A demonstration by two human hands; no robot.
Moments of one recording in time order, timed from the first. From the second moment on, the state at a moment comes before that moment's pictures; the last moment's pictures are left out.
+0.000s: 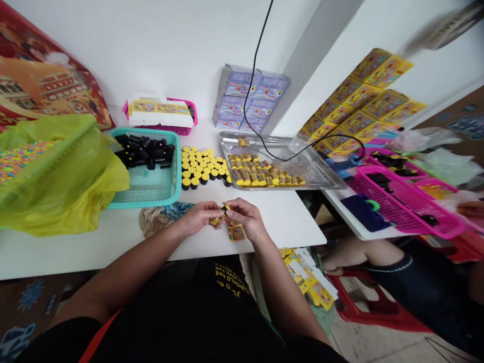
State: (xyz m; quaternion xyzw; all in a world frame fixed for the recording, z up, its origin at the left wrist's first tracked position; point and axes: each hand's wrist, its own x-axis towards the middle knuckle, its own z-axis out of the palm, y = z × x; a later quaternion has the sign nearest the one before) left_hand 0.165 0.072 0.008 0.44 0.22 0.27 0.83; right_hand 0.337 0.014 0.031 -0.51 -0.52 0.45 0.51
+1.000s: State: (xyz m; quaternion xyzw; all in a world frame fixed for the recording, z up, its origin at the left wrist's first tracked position) left_hand 0.166 0.081 0.008 0.25 0.25 0.33 0.87; right_hand 0.306 0.006 -0.001 -0.53 -0.68 0.04 0.51
